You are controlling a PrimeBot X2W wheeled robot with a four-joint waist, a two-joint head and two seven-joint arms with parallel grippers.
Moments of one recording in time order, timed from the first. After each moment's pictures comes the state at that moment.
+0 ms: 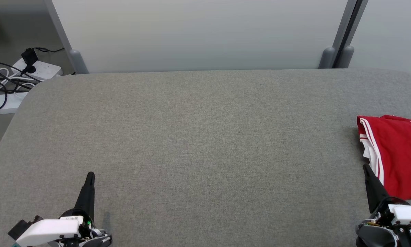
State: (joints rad) left arm -0.05 0.03 0.08 0.27 -1.60 -0.12 0.11; right arm -0.09 -0.04 -0.13 0.28 1.60 0.13 0.11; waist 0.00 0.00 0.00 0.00
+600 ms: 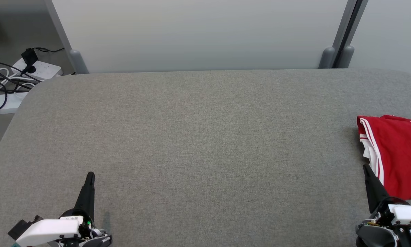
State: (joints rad) left arm -0.05 0.03 0.08 0.27 -1.60 -0.12 0.11; right arm -0.09 -0.04 -0.13 0.28 1.60 0.13 0.11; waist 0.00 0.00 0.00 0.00
